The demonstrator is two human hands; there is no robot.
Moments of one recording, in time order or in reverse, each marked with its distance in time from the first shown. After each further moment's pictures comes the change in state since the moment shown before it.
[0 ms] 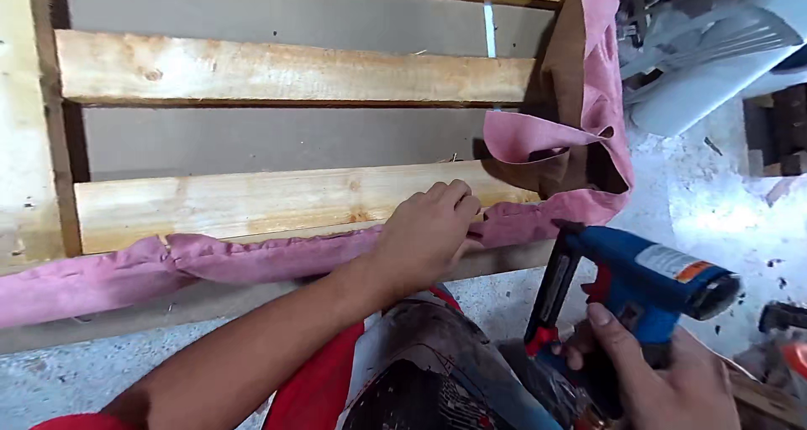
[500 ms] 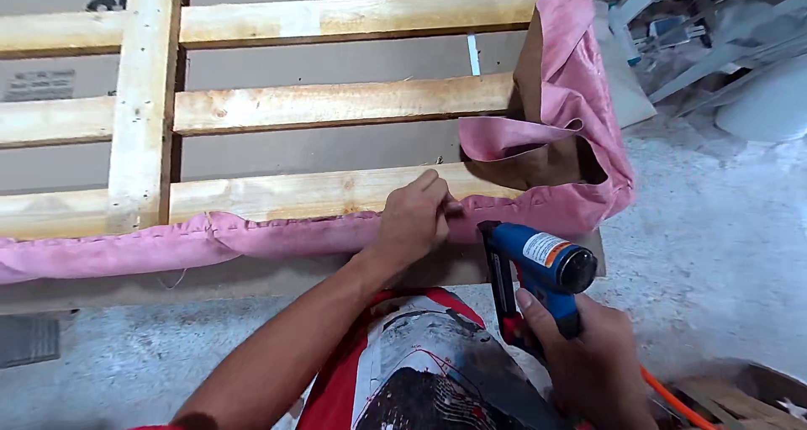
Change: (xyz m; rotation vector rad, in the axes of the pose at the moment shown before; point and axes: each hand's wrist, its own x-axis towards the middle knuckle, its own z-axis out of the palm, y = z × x) left_hand 0.016 0.022 0.034 0.086 0.455 -0.073; right_hand 0.028 0.058 0.013 -0.088 -0.013 -0.396
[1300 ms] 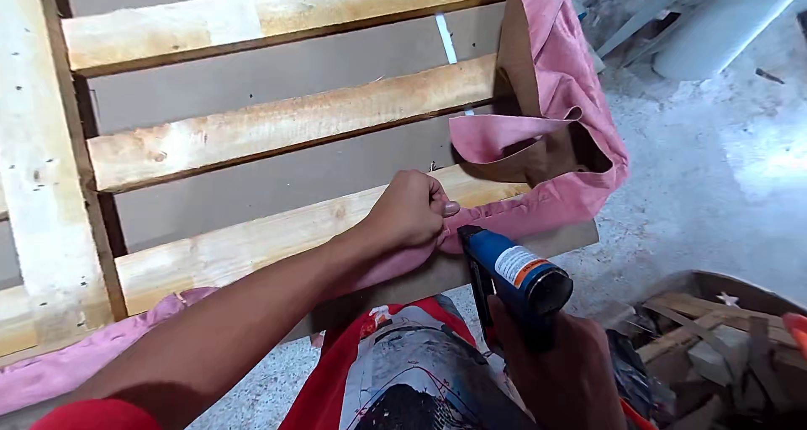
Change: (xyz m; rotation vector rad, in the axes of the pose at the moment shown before) left_hand 0.062 -0.047 -0.023 -0.255 -0.763 -0.344; right_hand 0.003 -0.073 0.062 -0.199 0.158 0.131
